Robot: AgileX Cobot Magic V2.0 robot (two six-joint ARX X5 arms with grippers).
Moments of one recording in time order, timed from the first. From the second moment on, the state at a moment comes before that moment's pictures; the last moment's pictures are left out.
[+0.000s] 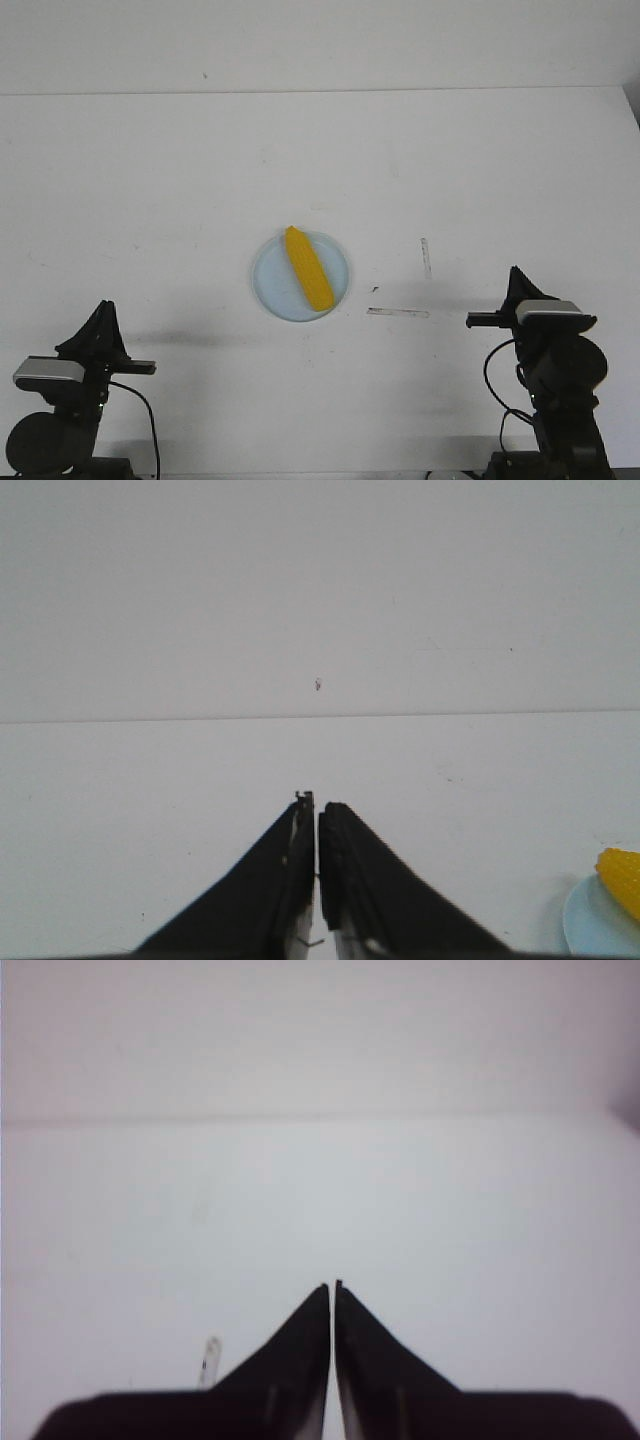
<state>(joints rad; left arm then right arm) -0.05 0.08 0.34 -0.04 0.00 -0.01 -0.02 0.47 0.46 -0.11 0.00 0.05</state>
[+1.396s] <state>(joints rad) -0.05 0.08 0.34 -0.04 0.00 -0.01 -0.02 0.18 0.46 -0.18 0.00 0.05</state>
